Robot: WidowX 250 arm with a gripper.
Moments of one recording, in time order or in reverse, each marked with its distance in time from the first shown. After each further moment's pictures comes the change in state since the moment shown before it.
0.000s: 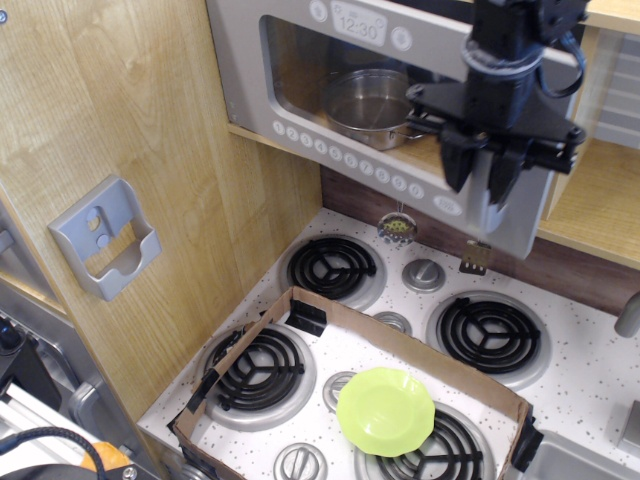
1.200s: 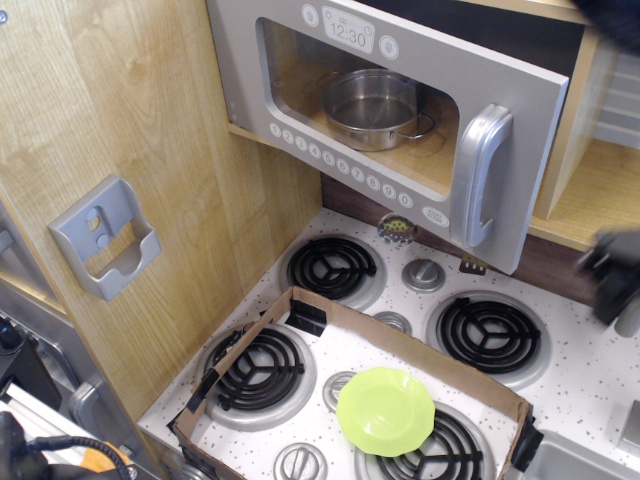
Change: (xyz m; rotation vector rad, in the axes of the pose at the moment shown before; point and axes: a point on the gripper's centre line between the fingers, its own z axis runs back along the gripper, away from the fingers) arm -0.035 -0.132 -0.002 0.045 -0.001 0.069
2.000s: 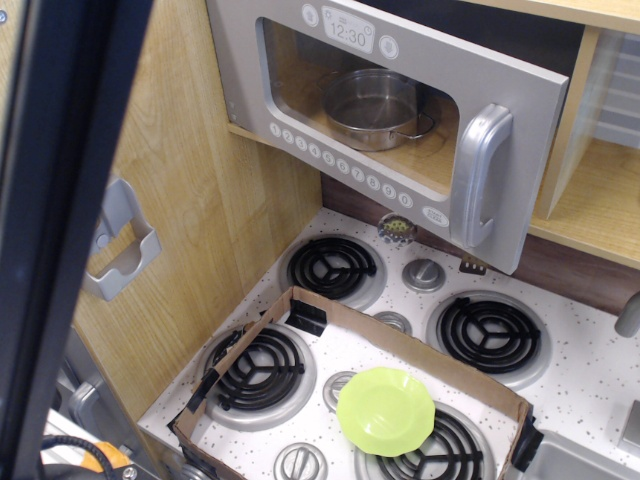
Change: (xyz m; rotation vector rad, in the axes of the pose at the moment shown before) arm 0.087 0.006 -0.032 -0.018 -0.051 -0.427
